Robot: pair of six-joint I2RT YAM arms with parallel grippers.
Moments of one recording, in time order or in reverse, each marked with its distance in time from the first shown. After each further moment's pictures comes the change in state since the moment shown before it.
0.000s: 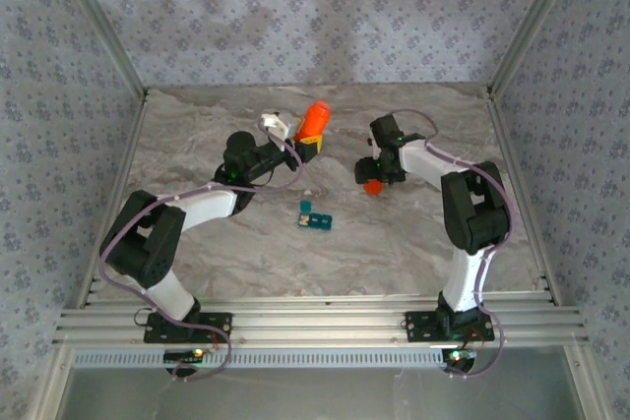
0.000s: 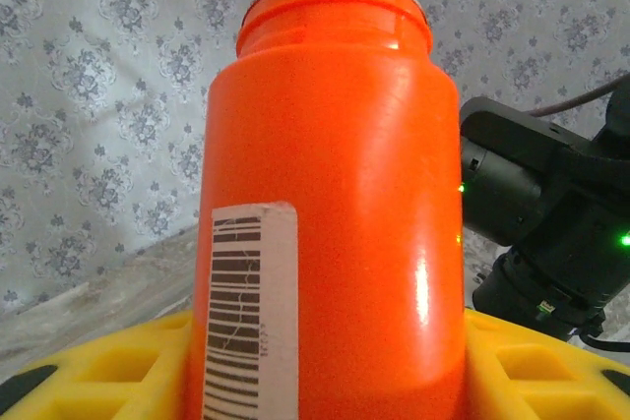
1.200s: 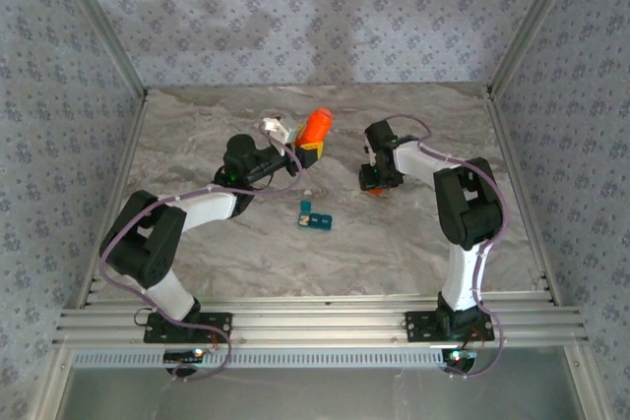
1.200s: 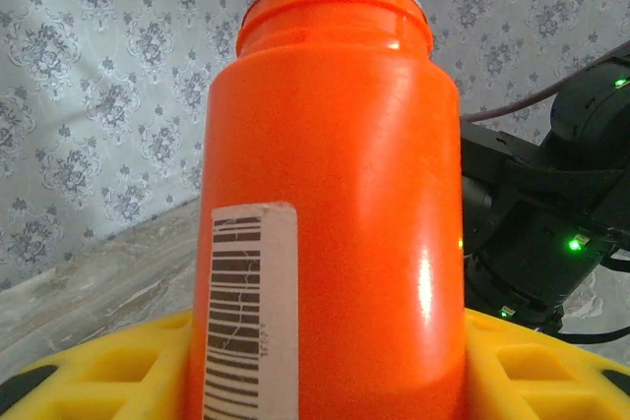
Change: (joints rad) left arm 0.002 0.000 -0.023 0.002 0.051 -0.010; right arm 0.015 0.047 0.003 -0.027 0.026 -0.024
